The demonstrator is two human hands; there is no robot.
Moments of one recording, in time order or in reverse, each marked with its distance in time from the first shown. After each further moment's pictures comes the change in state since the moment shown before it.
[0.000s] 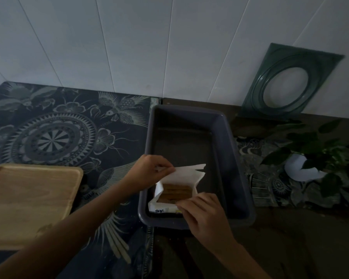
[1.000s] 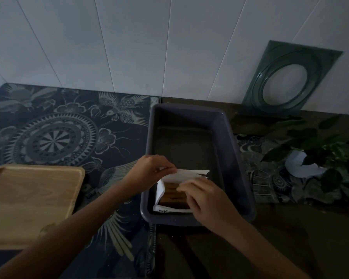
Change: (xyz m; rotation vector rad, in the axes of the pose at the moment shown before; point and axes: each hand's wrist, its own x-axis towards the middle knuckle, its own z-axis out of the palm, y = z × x) left_hand -0.008 0.002 -0.003 0.012 0.012 0.227; right_hand 0.041 -0.007 -0.038 0.081 -0.279 0.059
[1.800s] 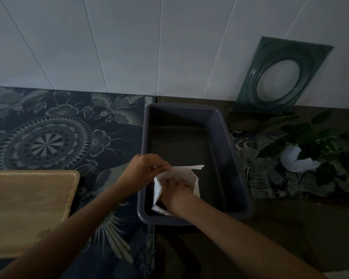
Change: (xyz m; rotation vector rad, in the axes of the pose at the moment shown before) left_hand 0.000 -0.007 0.000 -0.019 0.055 -0.006; right_hand 0.073 -0.006 0.081 -0.480 -0.816 0.279
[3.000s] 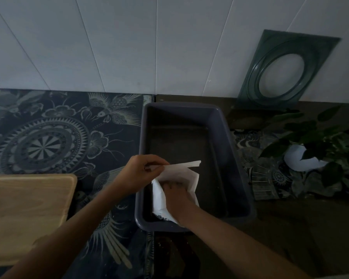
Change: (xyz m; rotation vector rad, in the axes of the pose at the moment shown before) left_hand 0.010 -0.008 0.000 -0.134 -0.082 -0.293; right_hand 0.009 0.010 0.026 0.100 0.271 -0.020
